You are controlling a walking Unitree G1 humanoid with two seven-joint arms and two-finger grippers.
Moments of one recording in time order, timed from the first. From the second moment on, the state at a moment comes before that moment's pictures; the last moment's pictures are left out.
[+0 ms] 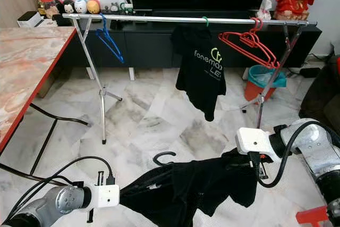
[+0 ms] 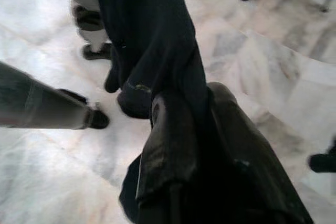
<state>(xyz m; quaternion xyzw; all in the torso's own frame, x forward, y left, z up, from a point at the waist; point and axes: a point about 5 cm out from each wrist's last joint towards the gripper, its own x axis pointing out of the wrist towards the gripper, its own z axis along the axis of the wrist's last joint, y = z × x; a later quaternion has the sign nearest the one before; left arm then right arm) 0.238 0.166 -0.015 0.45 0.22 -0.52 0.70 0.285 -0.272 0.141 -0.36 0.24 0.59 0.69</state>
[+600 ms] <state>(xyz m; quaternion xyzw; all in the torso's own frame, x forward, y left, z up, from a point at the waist) 0.233 0.178 -0.015 0.38 0.26 -0.51 0.73 0.296 -0.256 0.133 -0.39 0.17 0.54 0.73</state>
